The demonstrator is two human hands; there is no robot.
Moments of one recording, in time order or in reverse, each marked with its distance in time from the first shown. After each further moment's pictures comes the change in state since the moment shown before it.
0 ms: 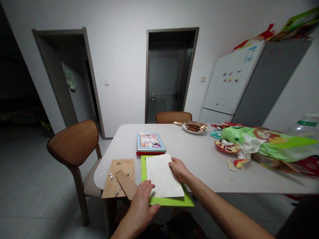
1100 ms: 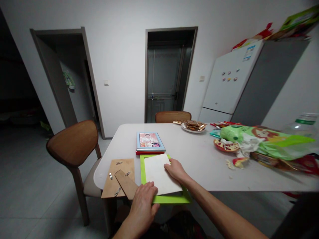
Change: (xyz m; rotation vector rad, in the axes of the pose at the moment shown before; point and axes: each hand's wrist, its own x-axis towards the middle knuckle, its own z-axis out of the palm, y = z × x) left_hand 0.003 0.011 0.000 0.248 -0.084 0.069; right_hand -0.007 -0.002 0.001 -0.533 0.102 -0.183
